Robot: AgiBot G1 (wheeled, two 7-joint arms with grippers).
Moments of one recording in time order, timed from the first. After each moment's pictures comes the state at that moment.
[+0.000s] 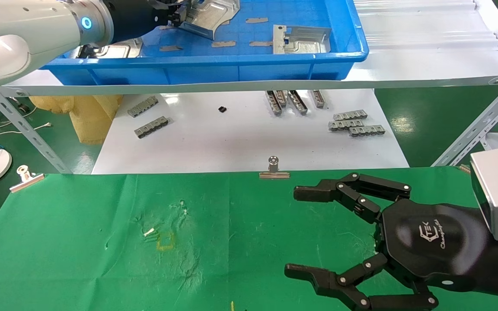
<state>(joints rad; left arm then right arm) -1.98 1.36 0.67 -0.17 1.35 0.58 -0.26 1.09 -0.58 -0.36 1.26 -0.67 -1.46 0.14</state>
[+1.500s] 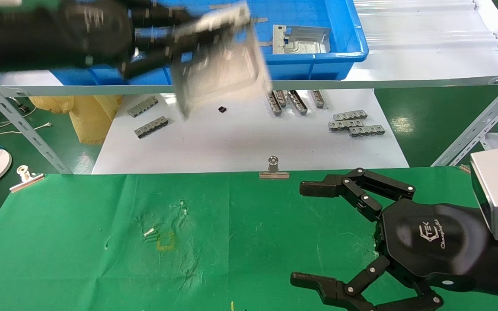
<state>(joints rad) -1.99 1.03 0.61 -0.22 1.09 1.57 0.37 1.09 -0.58 -0.36 1.26 -0.67 -1.46 0.14</state>
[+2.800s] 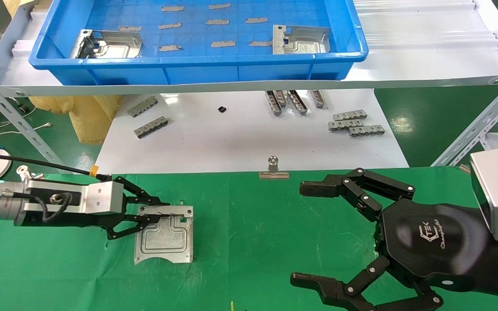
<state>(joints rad) -1.73 1.00 0.92 -0.09 1.17 1.48 0.81 1.09 -0.58 -0.36 1.26 -0.67 -1.46 0.14</state>
